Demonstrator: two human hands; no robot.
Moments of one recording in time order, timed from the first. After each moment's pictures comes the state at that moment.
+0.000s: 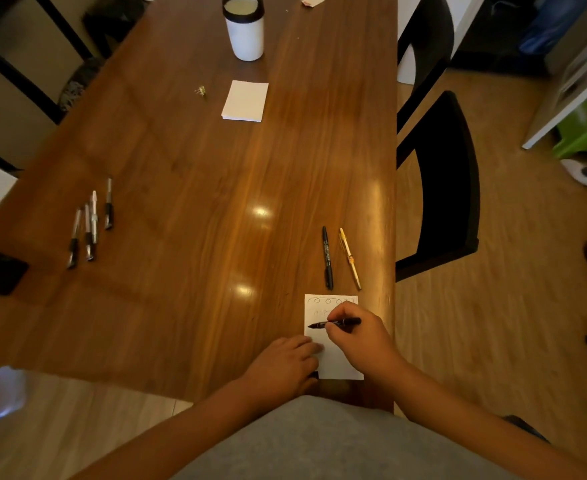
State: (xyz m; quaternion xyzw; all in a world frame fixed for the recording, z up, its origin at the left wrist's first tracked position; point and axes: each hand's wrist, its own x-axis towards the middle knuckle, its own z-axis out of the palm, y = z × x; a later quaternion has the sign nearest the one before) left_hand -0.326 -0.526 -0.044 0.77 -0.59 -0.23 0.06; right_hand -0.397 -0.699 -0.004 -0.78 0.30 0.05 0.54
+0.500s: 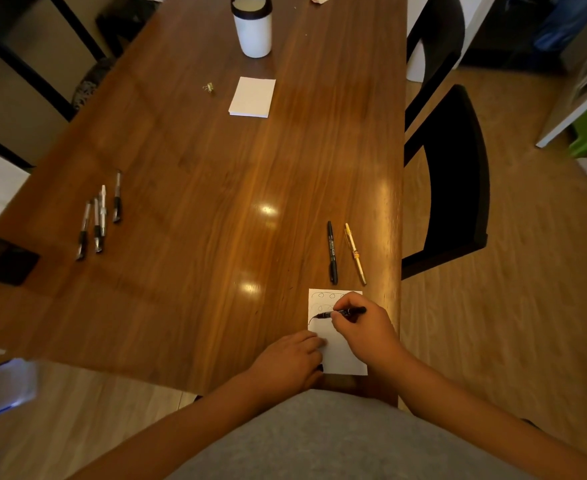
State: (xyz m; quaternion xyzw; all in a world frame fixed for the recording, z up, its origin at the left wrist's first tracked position) left_hand -0.331 -0.530 -0.042 0.77 -0.59 -0.22 0.07; right_hand -0.394 -0.702 -0.010 -0.79 0.30 0.03 0.54
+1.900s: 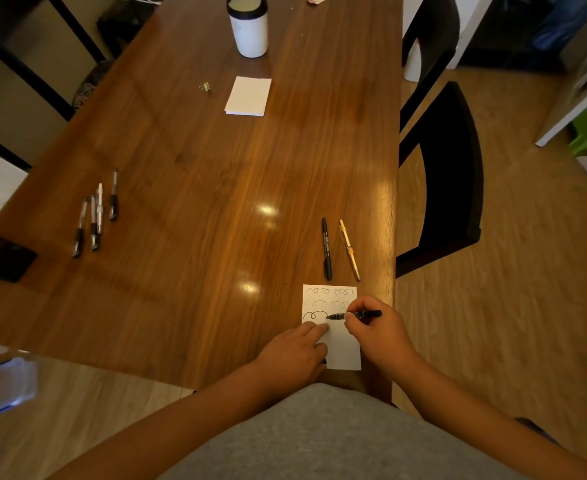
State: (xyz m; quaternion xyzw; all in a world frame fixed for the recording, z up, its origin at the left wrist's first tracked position) left_hand -0.339 -0.548 -0.041 0.78 -0.59 -0.20 0.03; right_hand -0.420 -0.719 -0.013 -0.78 0.33 0.01 0.54
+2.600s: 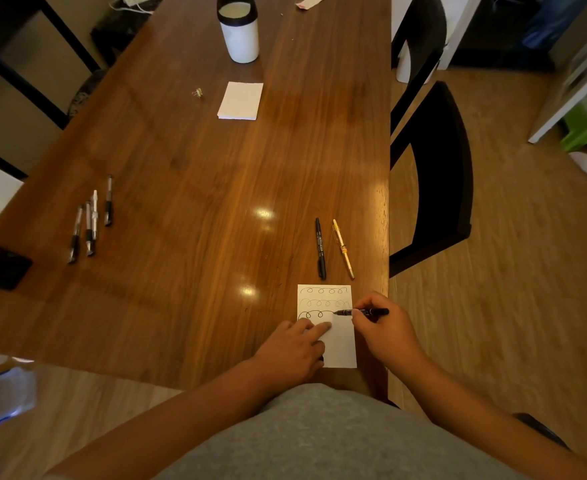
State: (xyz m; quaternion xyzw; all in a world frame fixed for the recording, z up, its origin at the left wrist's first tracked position) left_hand -0.338 -0.555 -0.036 0.77 -0.61 -0.19 -0.03; right_hand -0.431 -0.732 -0.013 -0.79 0.34 -0.02 0.51
